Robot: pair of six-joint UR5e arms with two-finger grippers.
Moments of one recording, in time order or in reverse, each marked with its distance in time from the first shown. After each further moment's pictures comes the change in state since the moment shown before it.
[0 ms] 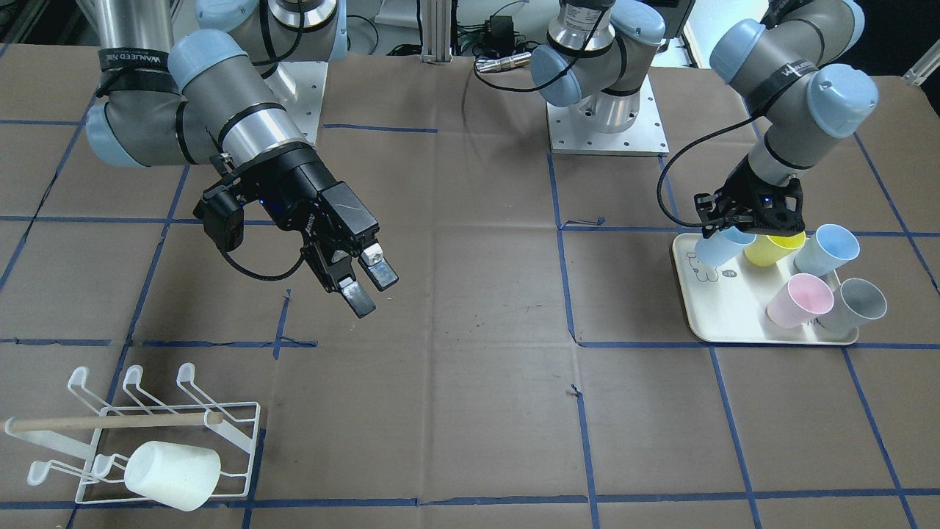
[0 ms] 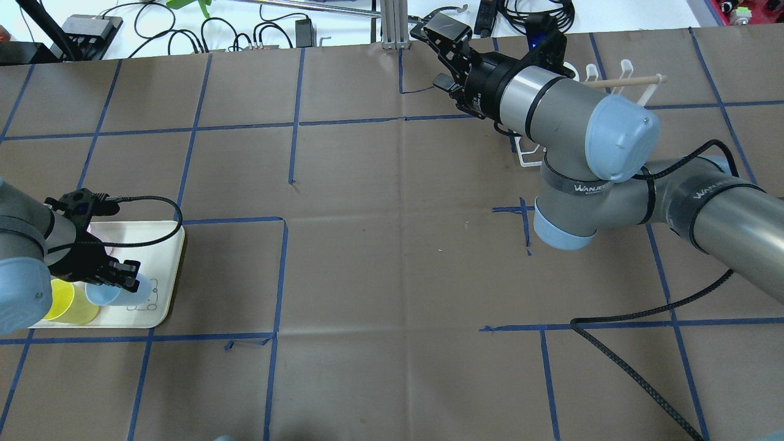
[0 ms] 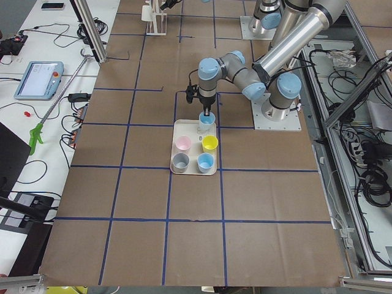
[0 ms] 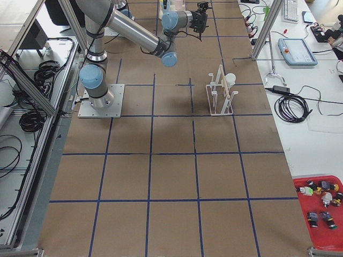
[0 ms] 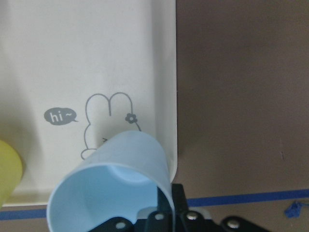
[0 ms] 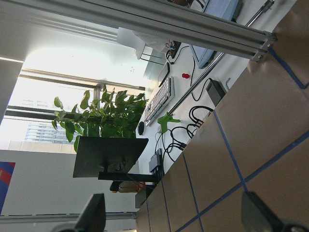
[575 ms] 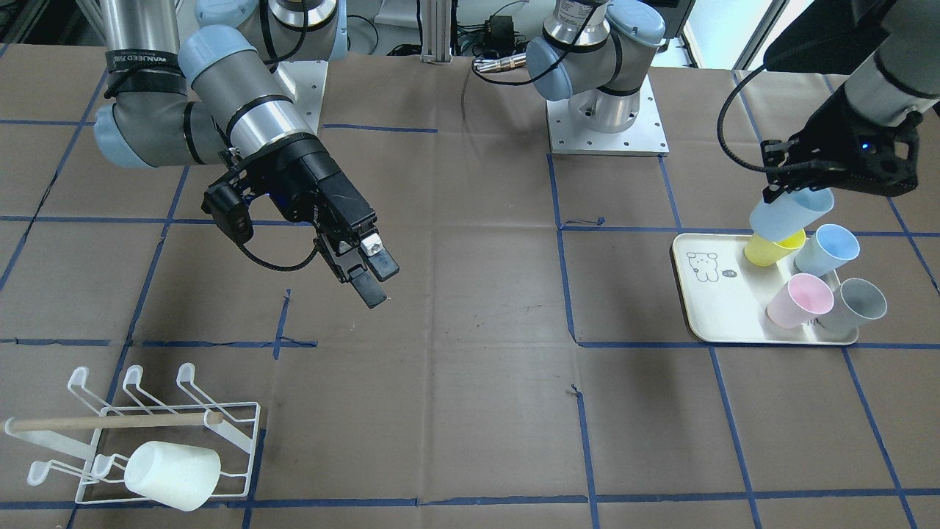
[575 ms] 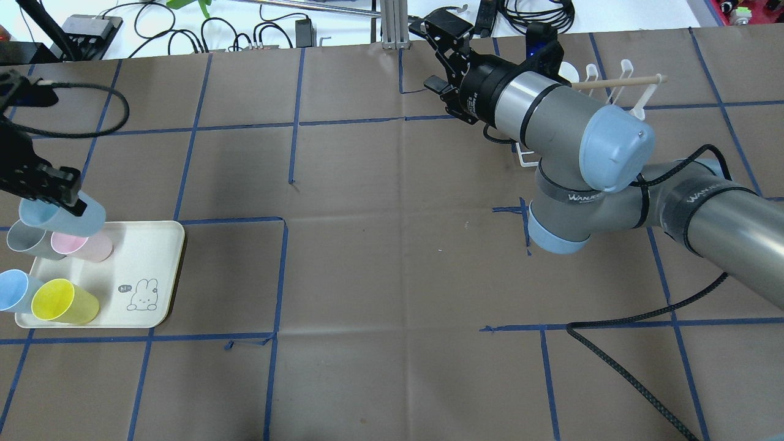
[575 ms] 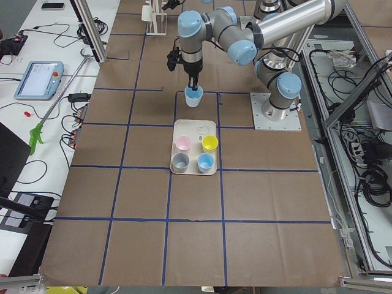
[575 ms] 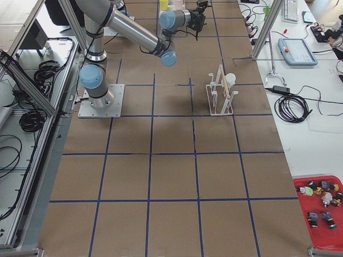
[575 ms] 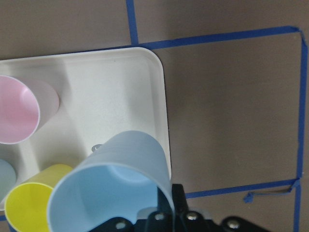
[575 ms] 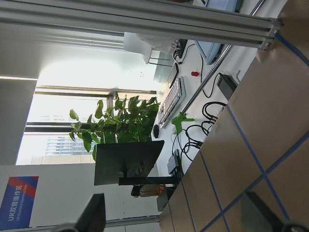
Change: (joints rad) left arm -0.101 -0.027 0.547 -0.557 0.006 -0.033; right arm 0.011 0.006 0.005 -0.083 -0.013 0.111
